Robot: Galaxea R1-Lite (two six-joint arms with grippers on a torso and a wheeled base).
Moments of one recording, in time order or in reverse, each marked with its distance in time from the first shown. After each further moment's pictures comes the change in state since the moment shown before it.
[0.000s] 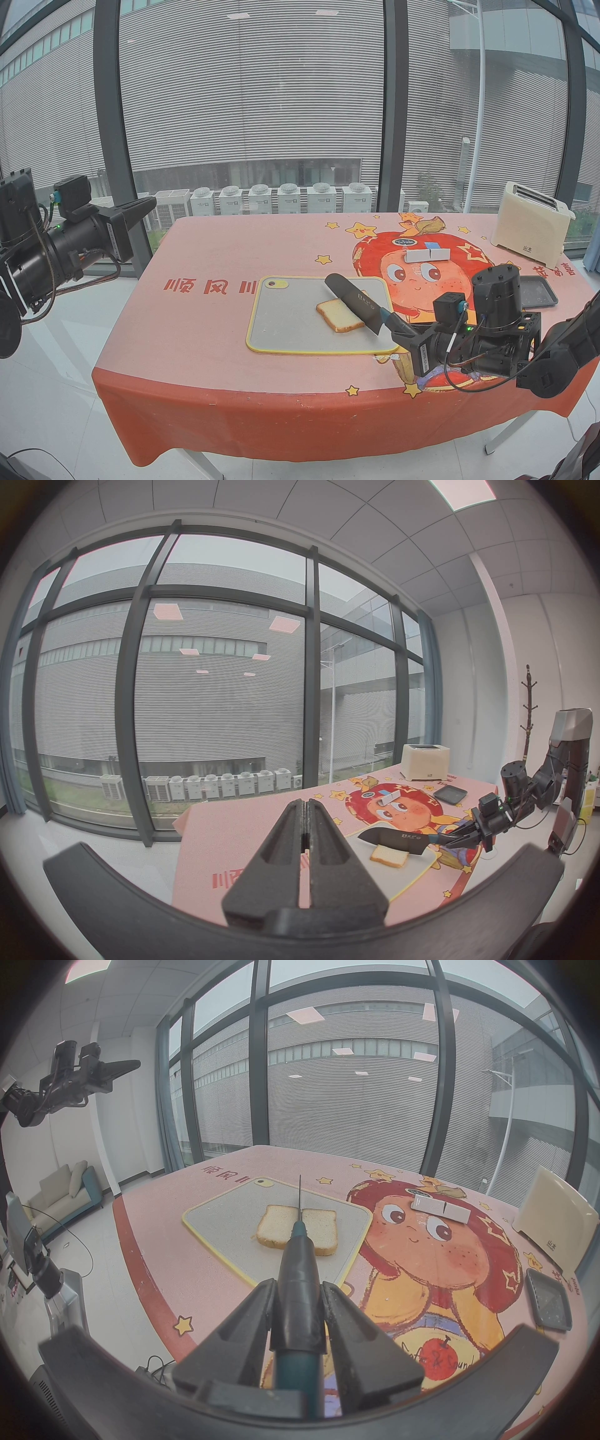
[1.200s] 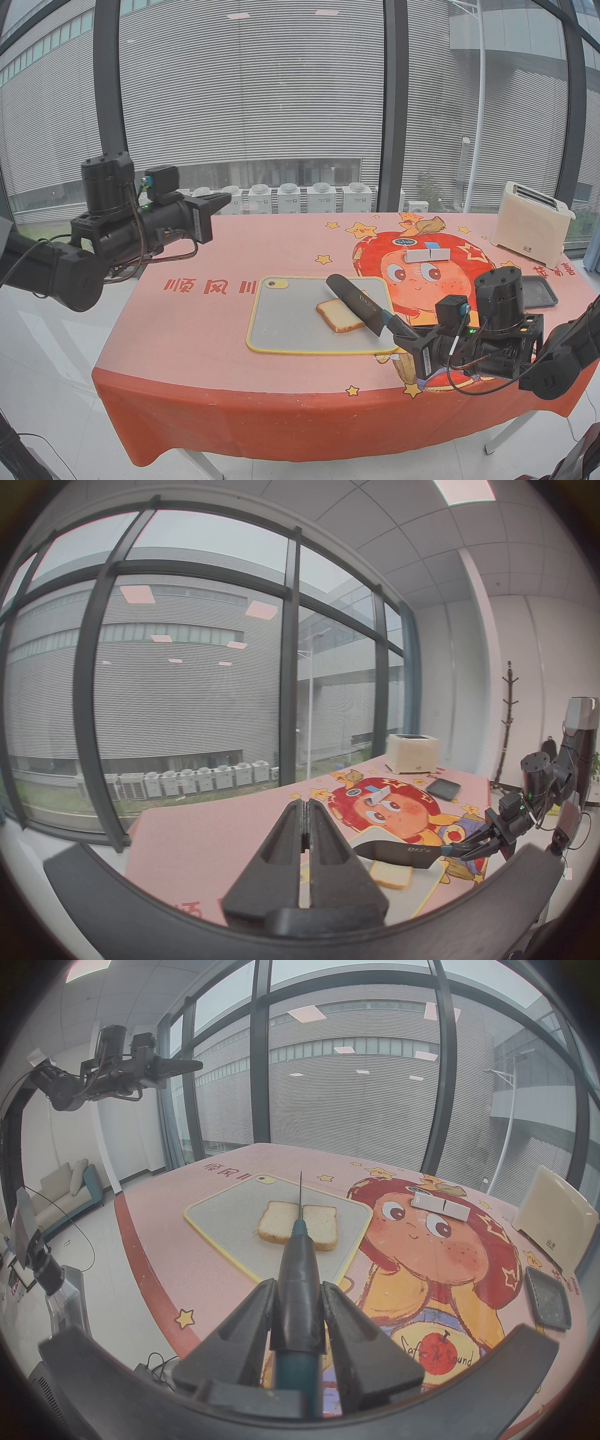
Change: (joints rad) left arm -0.113 0.356 -0.303 -0.010 -0.030 0.007; right arm 0.000 -0.010 0.017 0.005 0.003 -0.004
